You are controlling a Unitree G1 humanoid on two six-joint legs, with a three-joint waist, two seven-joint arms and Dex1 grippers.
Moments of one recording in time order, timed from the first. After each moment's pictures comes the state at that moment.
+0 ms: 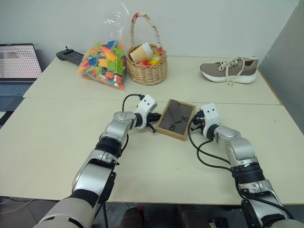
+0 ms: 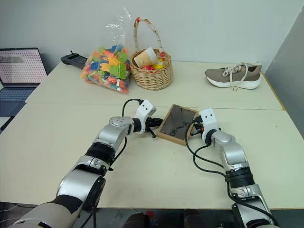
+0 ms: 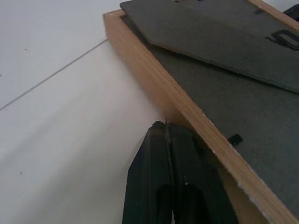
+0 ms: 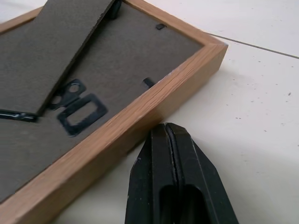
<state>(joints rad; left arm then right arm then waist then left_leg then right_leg) -0.84 0.32 -0.17 0.62 -0.06 0.37 -0.82 -0.55 -0.27 0.07 0.13 0.15 0.65 0.35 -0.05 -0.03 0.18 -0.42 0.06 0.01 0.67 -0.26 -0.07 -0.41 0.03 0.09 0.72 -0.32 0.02</state>
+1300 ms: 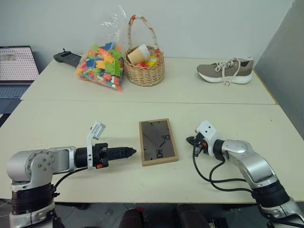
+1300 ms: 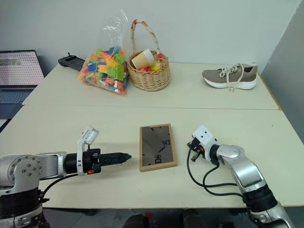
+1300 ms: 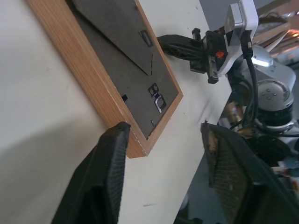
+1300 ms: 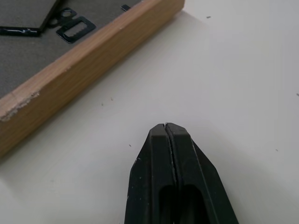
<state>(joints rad) -0.32 0.61 0.39 -0.20 -0.86 1.61 -0.86 -0.36 -0.50 0.25 -0.17 0.16 0.65 0.65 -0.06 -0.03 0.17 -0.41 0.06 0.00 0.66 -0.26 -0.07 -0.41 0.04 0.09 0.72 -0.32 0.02</state>
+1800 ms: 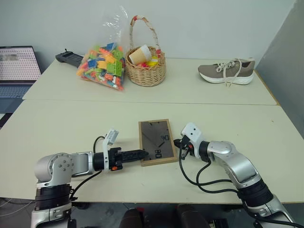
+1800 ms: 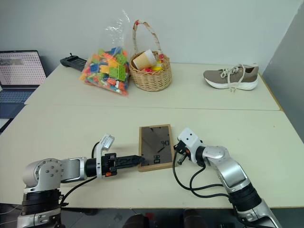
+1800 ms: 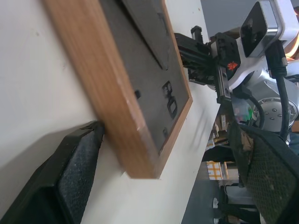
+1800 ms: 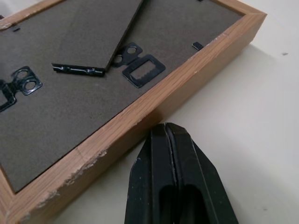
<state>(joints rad) -0.32 0.45 0.28 -0.09 -0.86 1.51 -0.74 -0.39 -0.39 0.32 -0.18 0.14 0.69 0.65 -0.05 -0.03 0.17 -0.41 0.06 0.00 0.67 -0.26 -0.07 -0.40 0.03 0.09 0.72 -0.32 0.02</state>
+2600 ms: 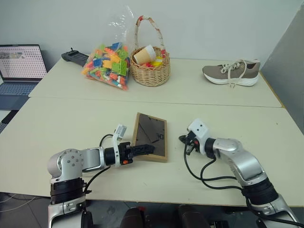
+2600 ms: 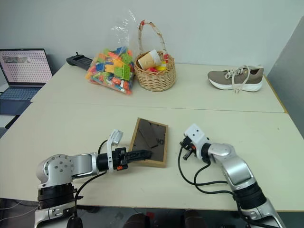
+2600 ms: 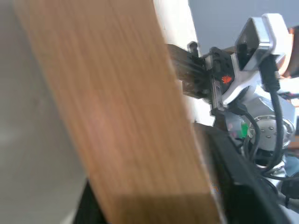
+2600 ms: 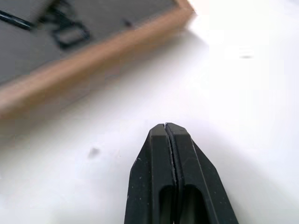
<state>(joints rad) -0.41 0.36 0.39 -0.07 -0.92 1.60 -0.60 -0.40 -0.46 0.22 -0.18 0.14 0.70 0.64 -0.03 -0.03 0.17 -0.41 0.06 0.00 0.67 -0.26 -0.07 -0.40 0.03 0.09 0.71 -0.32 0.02</state>
